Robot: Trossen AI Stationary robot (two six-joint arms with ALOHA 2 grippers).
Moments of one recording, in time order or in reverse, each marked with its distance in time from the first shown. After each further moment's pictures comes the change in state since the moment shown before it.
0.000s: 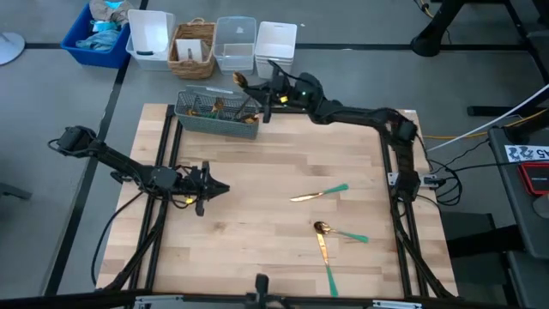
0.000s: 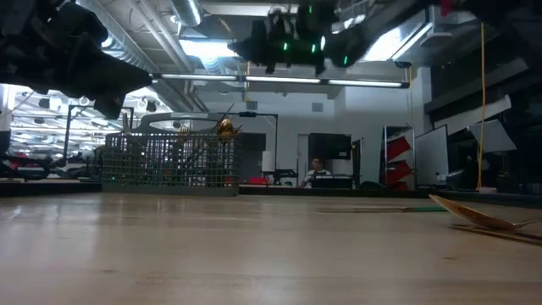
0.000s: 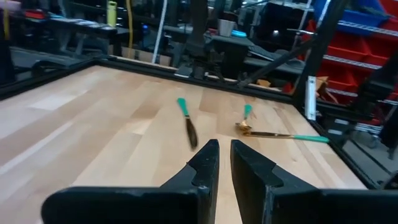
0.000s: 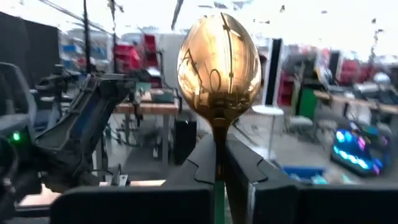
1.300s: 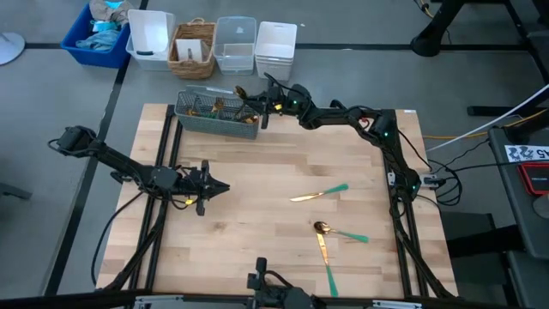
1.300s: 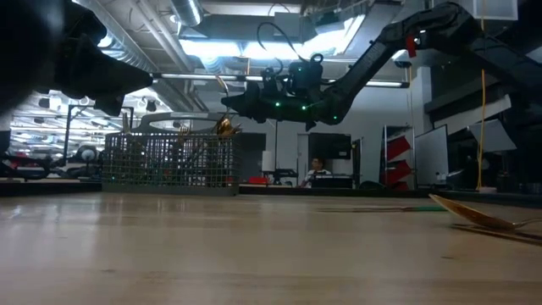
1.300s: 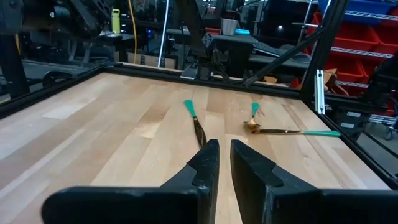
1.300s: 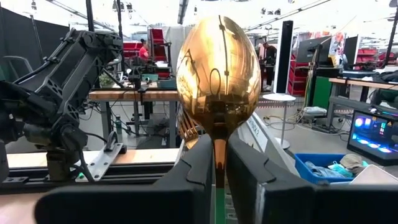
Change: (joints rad) left arm 0.001 0.000 0.000 -0.002 -0.020 0.064; right arm -0.083 0.297 -0.001 0.301 -0.119 0.059
